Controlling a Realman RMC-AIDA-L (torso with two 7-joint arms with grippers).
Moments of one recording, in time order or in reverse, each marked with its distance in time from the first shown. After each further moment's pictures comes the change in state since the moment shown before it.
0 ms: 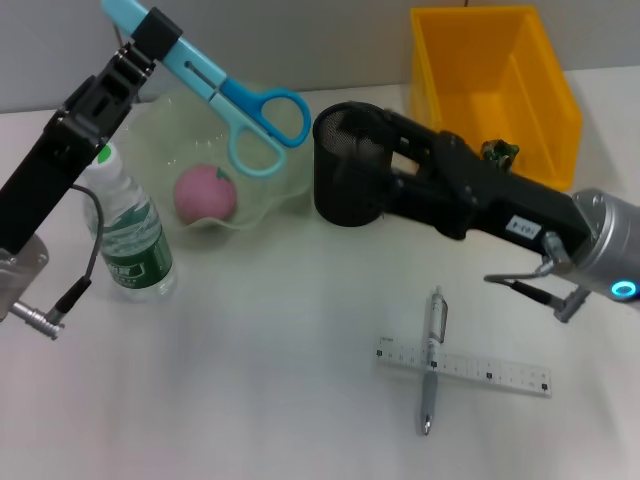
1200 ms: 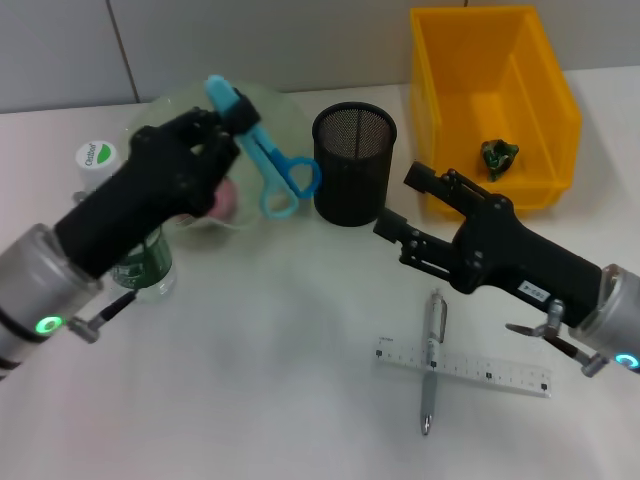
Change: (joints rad) left arm -0.019 0.002 0.053 -0.054 0.065 -0.229 0.466; right arm -0.155 -0.003 0.003 0.085 0.037 0.197 -0.353
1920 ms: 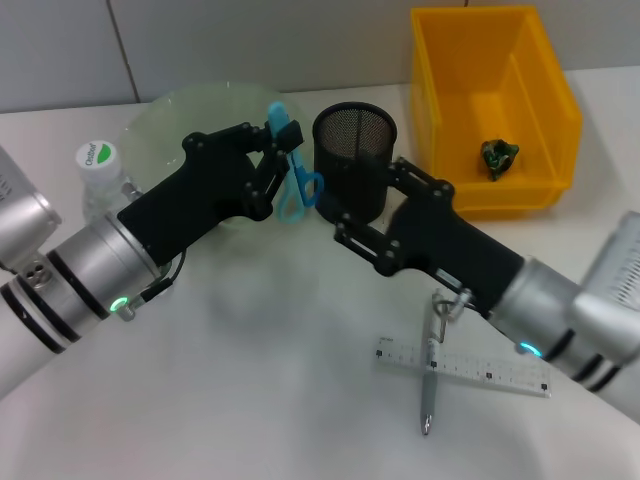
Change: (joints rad) left arm -0.109 -0.002 -0.002 -0.106 0.001 -0.247 0.282; right arm 0.132 0.006 0.015 0.299 0.164 0.208 -0.521
